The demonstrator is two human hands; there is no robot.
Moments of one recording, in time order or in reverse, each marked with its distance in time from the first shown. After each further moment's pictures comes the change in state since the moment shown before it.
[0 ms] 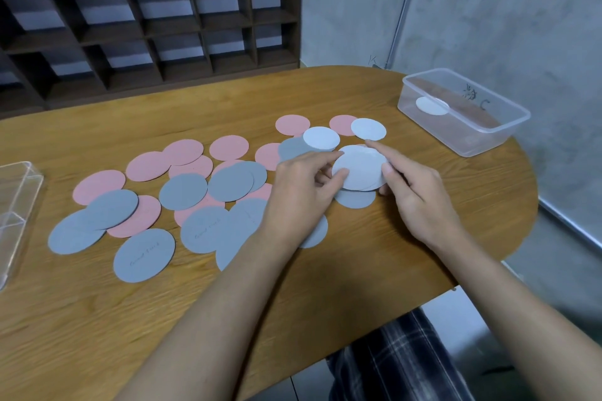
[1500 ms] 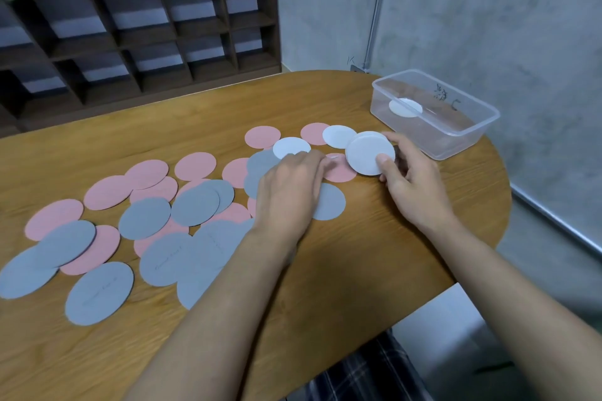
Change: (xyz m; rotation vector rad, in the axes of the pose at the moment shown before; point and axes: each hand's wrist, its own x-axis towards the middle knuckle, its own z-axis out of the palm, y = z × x) left_hand 0.030 0.003 0.039 0.493 -0.095 0.019; right_hand 0.030 0.048 -0.026 -0.012 0.158 0.149
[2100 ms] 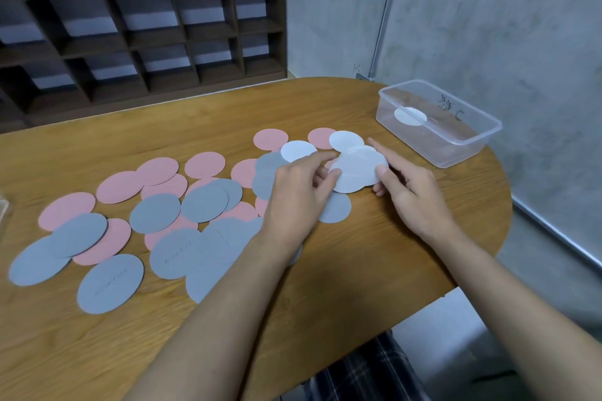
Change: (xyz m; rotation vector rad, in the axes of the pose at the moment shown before) left_hand -0.006 0.005 -0.010 -0.467 0.053 -0.074; right_hand -0.008 -0.007 -0.001 0.051 -0.127 -0.073
